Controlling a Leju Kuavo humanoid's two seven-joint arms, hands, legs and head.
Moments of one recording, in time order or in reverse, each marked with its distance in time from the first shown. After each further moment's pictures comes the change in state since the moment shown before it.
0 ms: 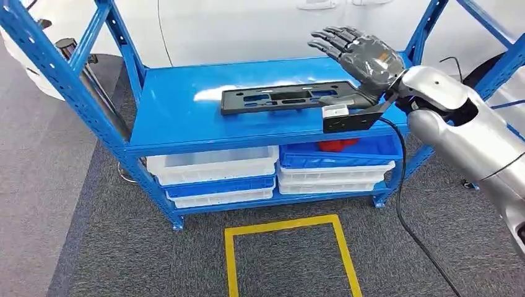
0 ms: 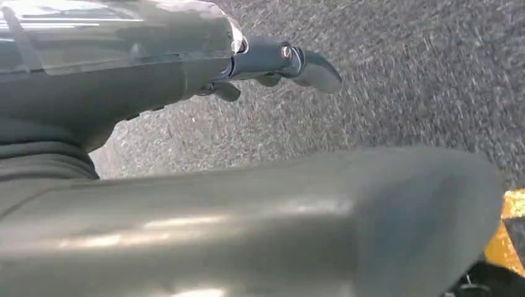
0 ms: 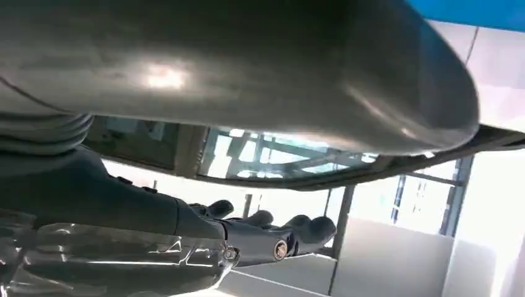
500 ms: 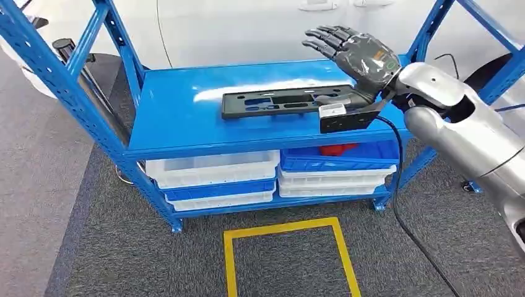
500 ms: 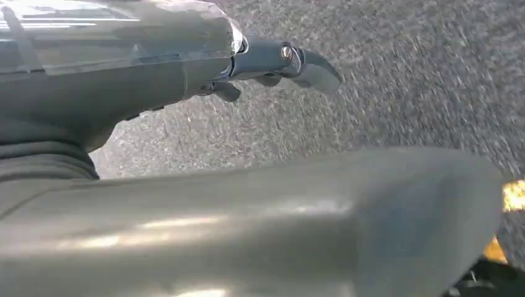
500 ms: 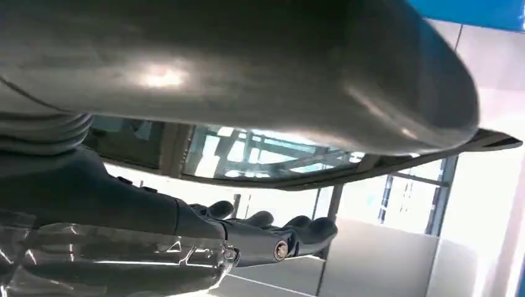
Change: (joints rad) left arm 0.006 0.003 0.000 0.000 0.010 0.002 -0.002; right arm -0.018 0.007 0.027 0.001 -0.028 -0.003 -0.001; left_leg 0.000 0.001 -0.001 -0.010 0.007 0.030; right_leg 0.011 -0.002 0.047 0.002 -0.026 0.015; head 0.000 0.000
